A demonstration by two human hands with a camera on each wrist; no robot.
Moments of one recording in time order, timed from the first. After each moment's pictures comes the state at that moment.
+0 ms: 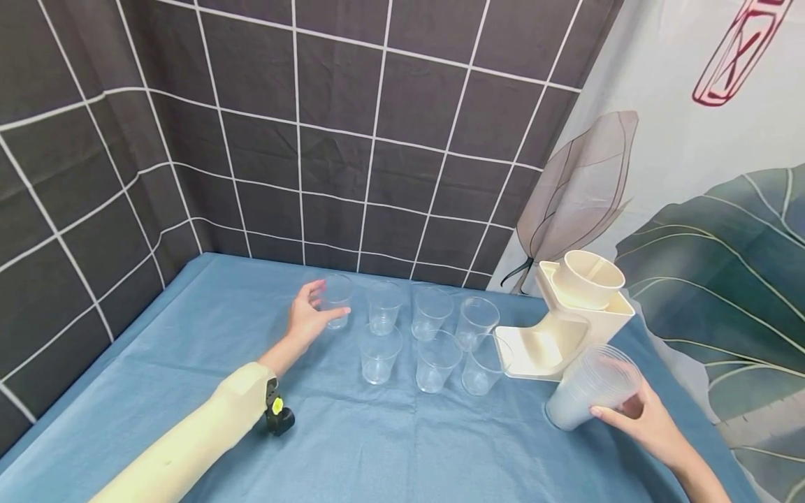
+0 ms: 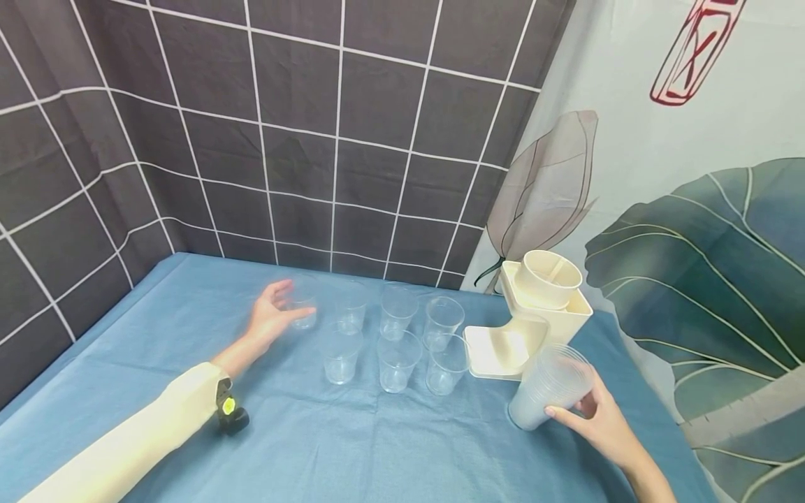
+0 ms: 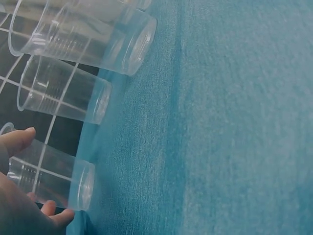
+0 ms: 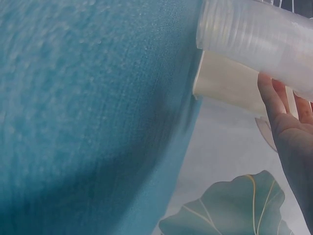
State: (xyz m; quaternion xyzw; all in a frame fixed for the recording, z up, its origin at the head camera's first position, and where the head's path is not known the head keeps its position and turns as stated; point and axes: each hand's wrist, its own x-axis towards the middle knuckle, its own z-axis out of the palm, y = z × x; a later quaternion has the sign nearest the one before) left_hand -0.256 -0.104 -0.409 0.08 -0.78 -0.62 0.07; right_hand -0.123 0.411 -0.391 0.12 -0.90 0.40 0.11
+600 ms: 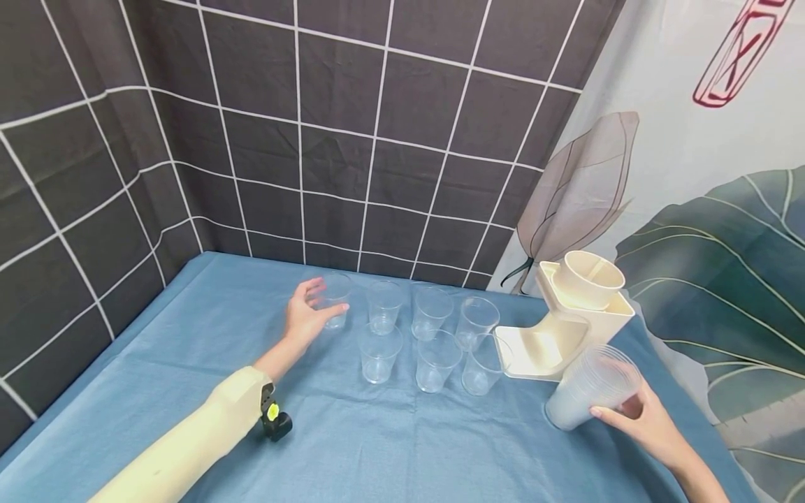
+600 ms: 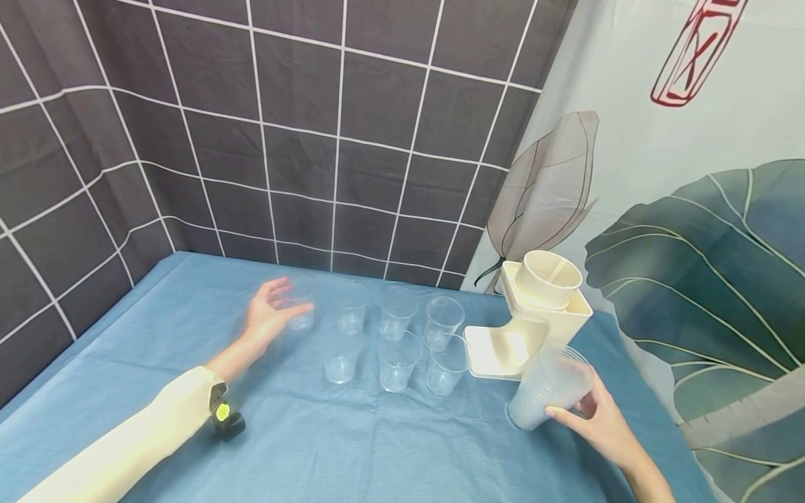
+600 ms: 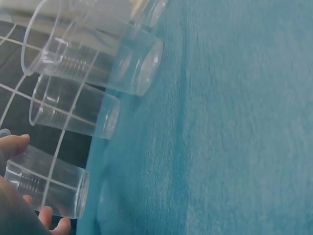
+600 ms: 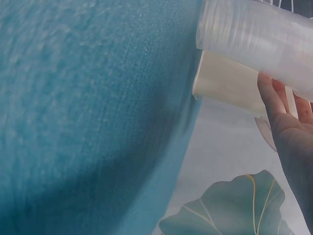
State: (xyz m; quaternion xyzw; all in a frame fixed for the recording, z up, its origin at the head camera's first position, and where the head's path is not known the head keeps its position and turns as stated) left_hand -0.245 -0.103 -0.400 0.08 -0.77 -0.63 0.09; right_hand -0.123 0.411 -0.391 0.12 -0.90 0.40 0.11
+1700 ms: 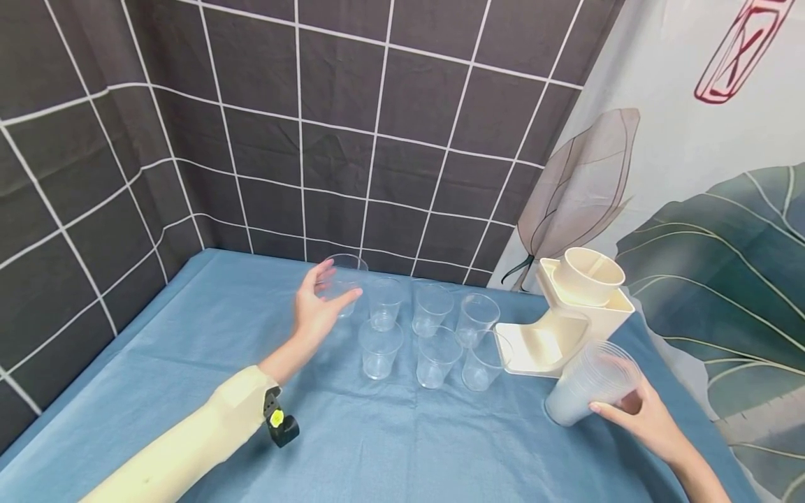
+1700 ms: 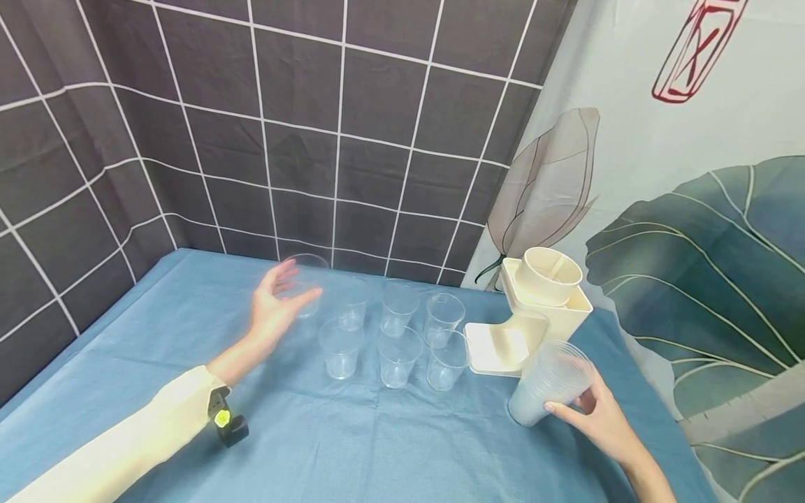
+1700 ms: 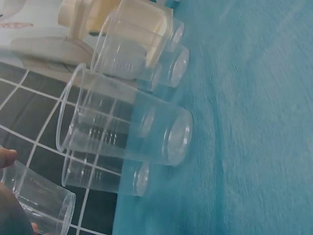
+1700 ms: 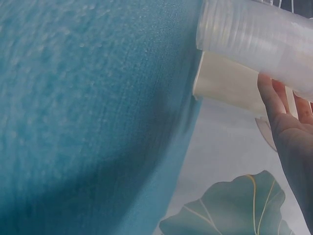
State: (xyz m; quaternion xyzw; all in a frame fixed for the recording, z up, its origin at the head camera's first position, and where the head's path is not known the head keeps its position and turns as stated) left_hand -0.224 -0.079 -0.365 0.04 -0.73 -0.66 0.17; right_hand -0.122 0.410 -0.390 0.15 -0.90 0.41 0.11
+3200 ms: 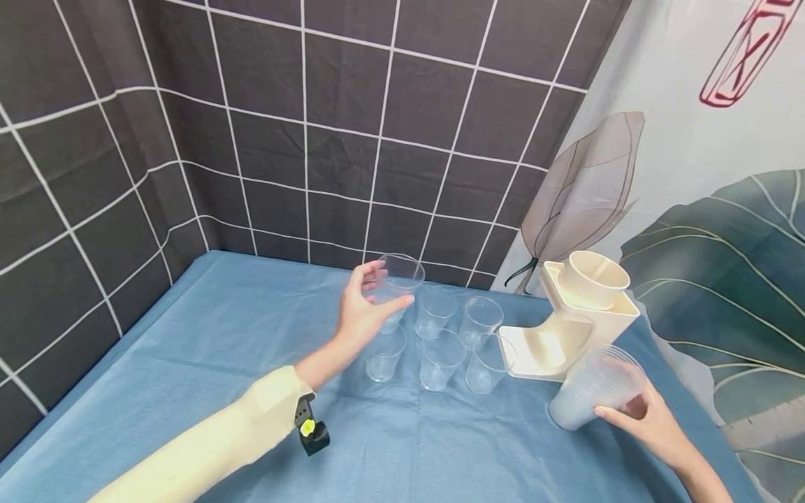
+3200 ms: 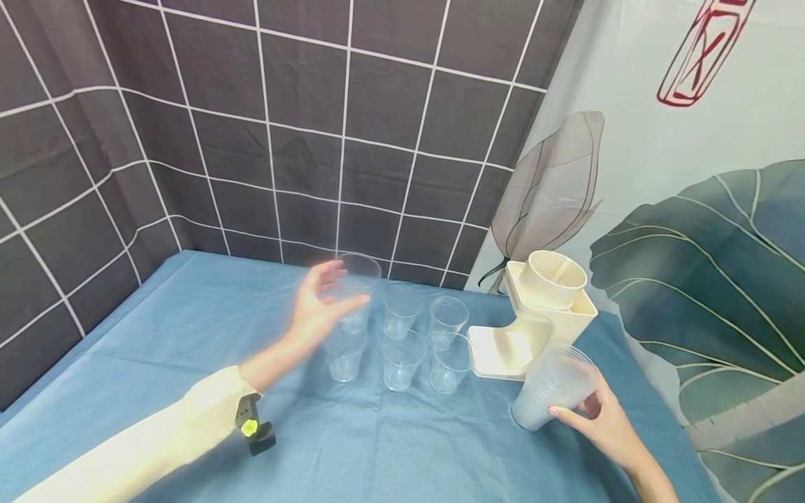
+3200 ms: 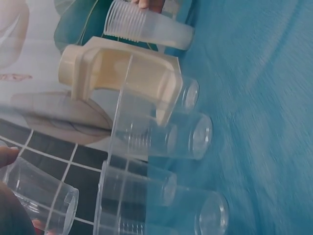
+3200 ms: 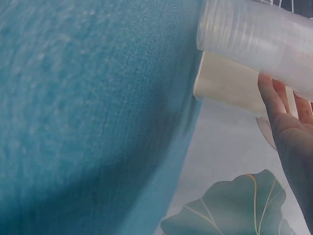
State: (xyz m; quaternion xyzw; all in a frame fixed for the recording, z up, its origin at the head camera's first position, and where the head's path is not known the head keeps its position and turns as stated) left_hand -0.203 -0.024 -0.334 -0.03 -0.71 -0.68 0.15; right_hand -0.122 0.409 -0.392 0.15 -0.89 0.41 0.12
